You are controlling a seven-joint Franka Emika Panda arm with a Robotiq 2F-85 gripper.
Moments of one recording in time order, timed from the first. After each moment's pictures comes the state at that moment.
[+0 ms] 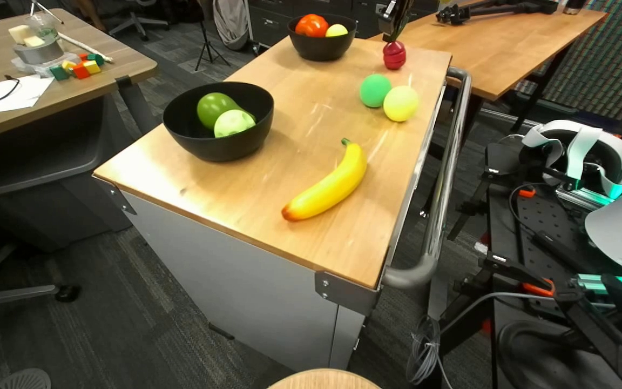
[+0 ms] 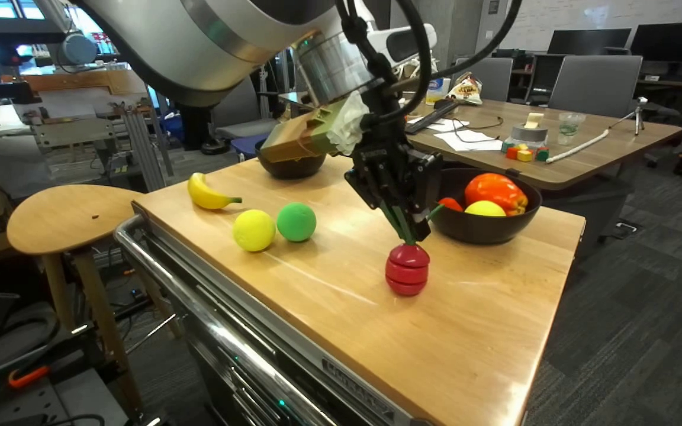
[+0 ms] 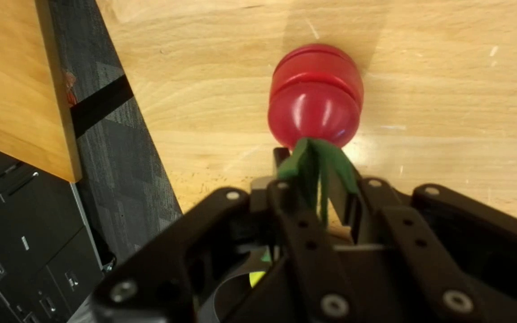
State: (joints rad) arm -0.23 0.02 -0.16 -2.37 -0.70 2.61 0.34
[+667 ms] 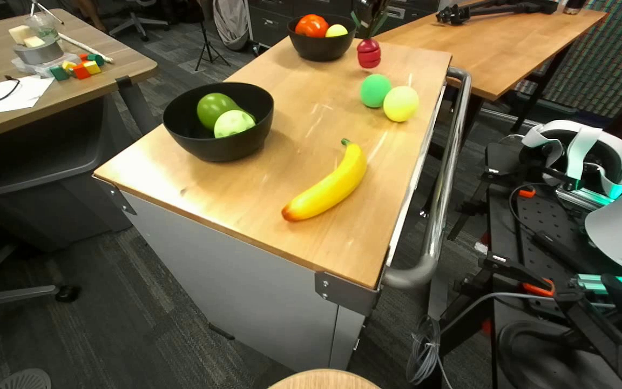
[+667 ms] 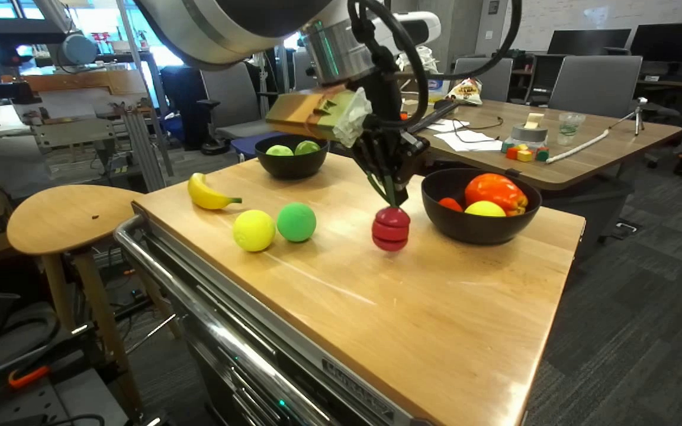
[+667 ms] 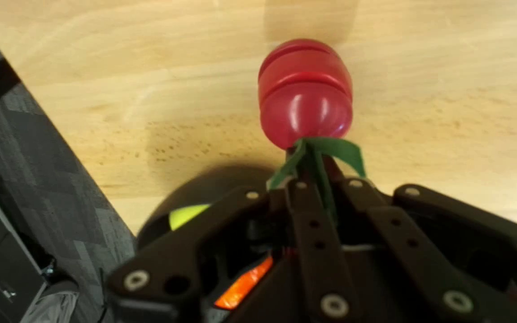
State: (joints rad) arm -0.19 0.02 -0.14 -2.35 -0.25 2.70 0.06
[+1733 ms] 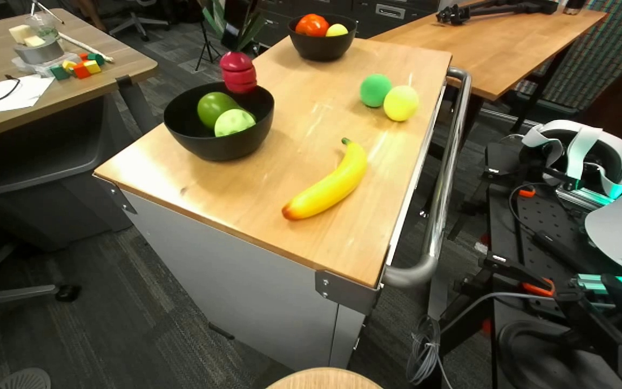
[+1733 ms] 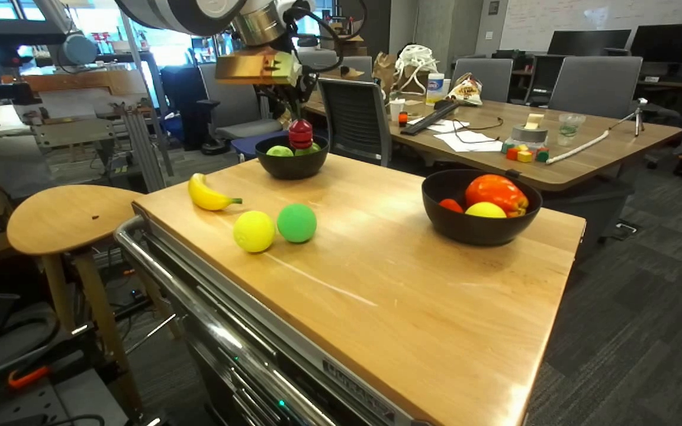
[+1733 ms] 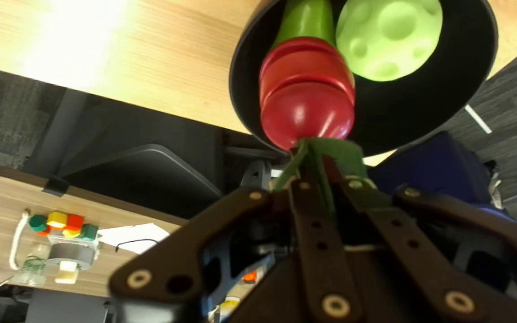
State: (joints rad) arm 0.09 0.12 0.06 -2.17 0.15 2.84 -0.36
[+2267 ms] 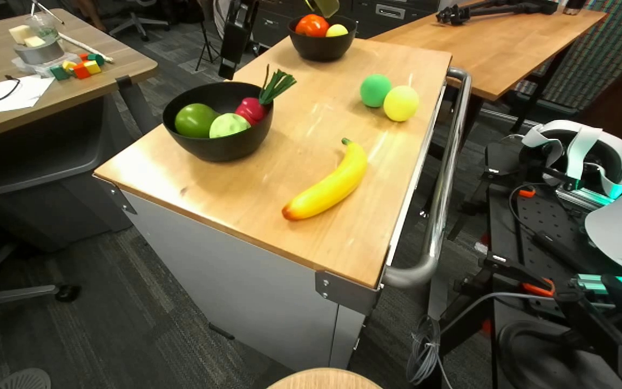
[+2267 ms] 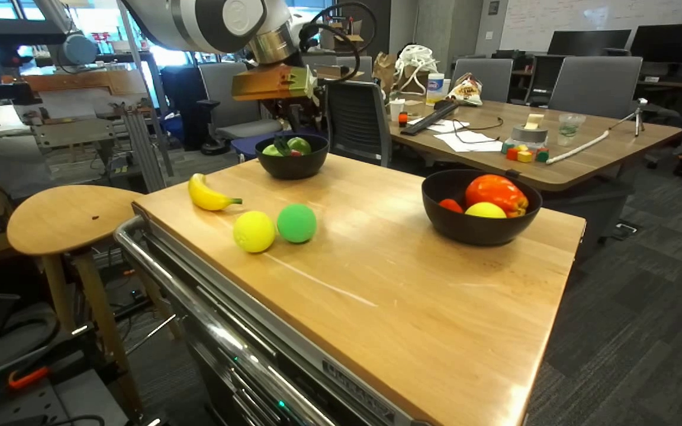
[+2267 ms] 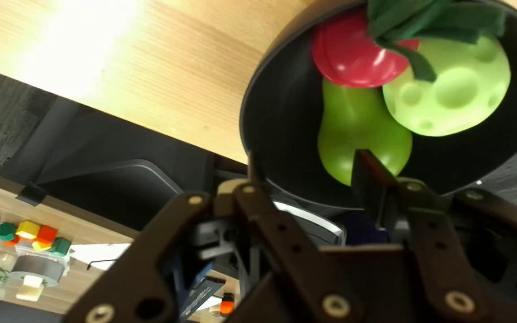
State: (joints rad) arm 0.07 0.22 0.07 -2.10 0.03 2.80 -0.37
